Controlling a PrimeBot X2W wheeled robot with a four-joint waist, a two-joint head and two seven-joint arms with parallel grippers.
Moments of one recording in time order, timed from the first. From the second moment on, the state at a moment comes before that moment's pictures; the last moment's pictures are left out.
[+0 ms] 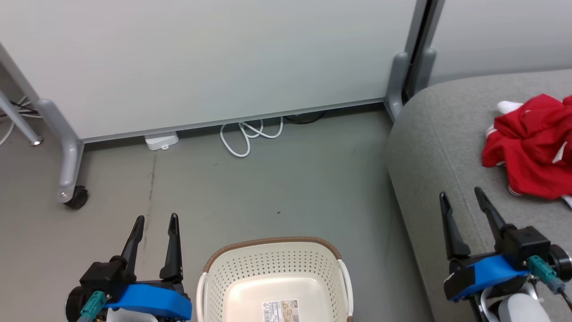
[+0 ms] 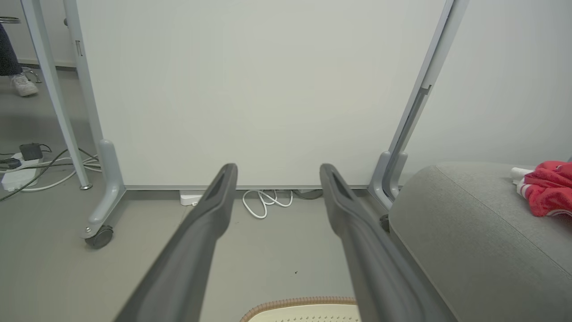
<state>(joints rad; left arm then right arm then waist) -0.06 0.10 -0.09 0.30 -0.28 -0.11 -0.26 -0.16 -0.09 -0.05 0.29 0.03 0.13 -0.24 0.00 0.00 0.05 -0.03</state>
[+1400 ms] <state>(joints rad) 0.00 0.07 -0.04 0.39 -0.26 -0.13 -0.26 -0.05 -0.05 -0.03 0.29 0.08 0.13 -0.19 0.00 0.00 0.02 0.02</state>
